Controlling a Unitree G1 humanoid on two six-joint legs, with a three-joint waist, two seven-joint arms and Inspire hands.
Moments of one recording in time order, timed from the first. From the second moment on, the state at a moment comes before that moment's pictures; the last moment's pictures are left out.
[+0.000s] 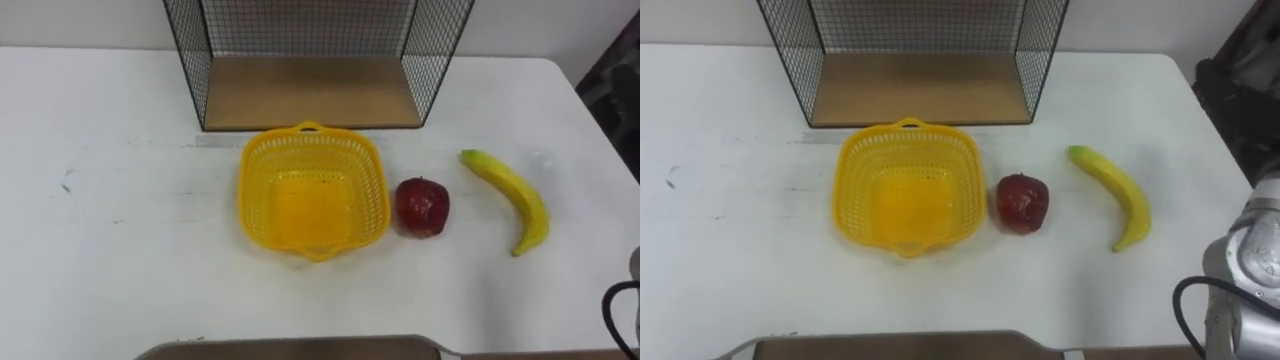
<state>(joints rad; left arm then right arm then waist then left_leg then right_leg) 0.26 0.22 0.20 1.07 0.32 0.04 0.07 -0.04 -0.42 -0.32 -0.04 0.27 -0.10 -0.35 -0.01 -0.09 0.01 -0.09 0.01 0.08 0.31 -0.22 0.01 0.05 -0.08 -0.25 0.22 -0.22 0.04</state>
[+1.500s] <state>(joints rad) 0.24 0.22 0.14 1.06 0.36 0.06 0.01 -0.04 -0.42 -0.14 0.15 -0.01 -0.02 0.12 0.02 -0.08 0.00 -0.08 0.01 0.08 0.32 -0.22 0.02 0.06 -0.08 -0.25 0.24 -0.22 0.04</state>
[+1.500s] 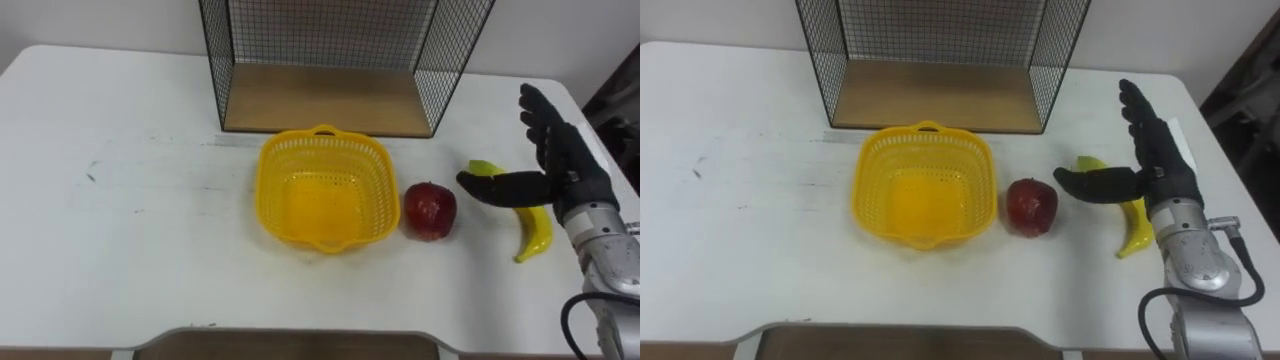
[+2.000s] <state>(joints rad) 0.23 0.23 0.14 1.06 0.37 0.06 -0.01 -0.04 -0.42 -0.12 0.13 -0.01 -0.02 0.17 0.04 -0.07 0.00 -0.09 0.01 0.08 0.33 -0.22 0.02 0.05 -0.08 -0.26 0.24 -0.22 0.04</state>
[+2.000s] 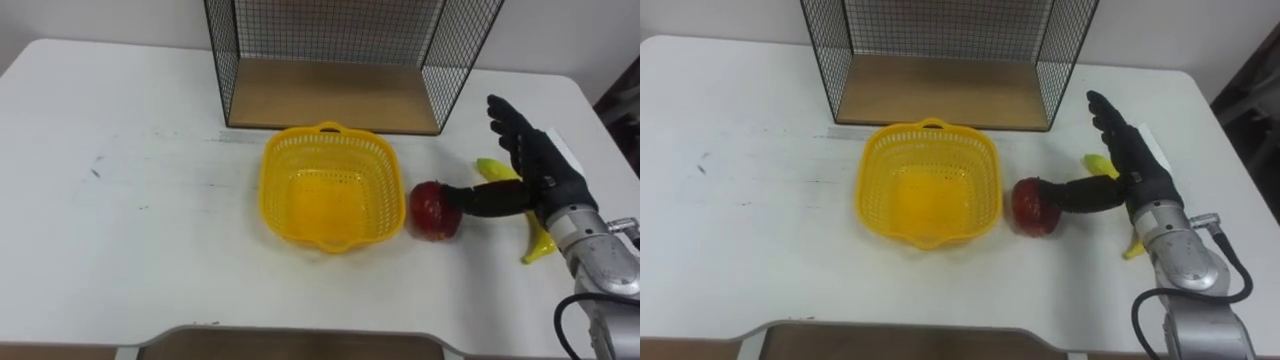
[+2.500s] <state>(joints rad) 0.23 0.23 0.13 1.06 0.36 0.06 -0.01 -0.04 -0.42 -0.10 0.04 0.00 -0.02 0.19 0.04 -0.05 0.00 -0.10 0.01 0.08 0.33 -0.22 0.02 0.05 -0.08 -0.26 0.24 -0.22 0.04</state>
